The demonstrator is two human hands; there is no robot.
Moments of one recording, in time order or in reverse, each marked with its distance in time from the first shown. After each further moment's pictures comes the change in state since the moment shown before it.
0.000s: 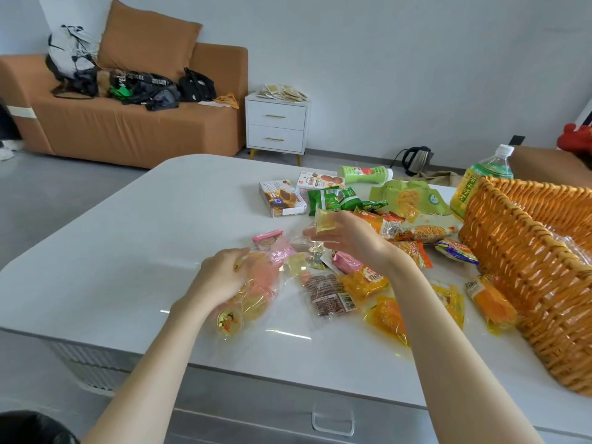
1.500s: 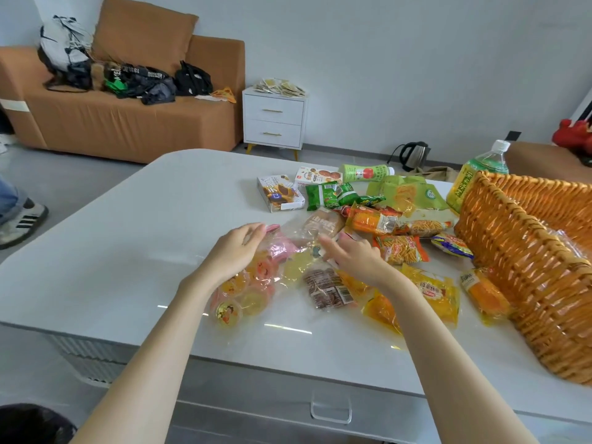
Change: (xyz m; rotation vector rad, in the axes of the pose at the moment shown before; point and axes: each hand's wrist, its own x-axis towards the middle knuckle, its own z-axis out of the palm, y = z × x) left_hand 0.018 0.019 -0.005 -0.253 -0.049 0.110; right_hand -0.025 0.024 0.015 -0.690 0.144 0.141
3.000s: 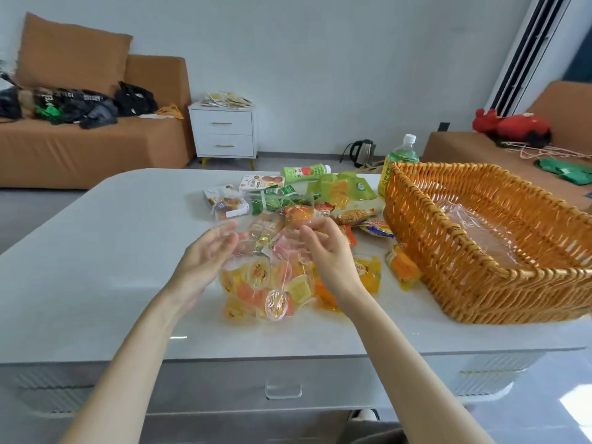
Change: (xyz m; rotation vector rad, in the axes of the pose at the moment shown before) left_hand -0.052 0.060 0.032 -0.577 -0.095 0.120; right_hand -0.096 0.010 -0.024 0.866 0.447 -0.221
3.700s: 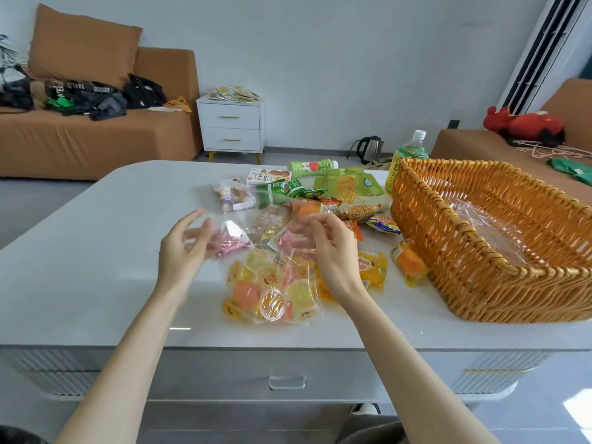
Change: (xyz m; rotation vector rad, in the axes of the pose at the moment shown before) left_hand 0.001 -0.011 -0.015 0.052 0.454 0.104; right_hand -0.002 0.002 0.010 -0.072 0.099 -0.040
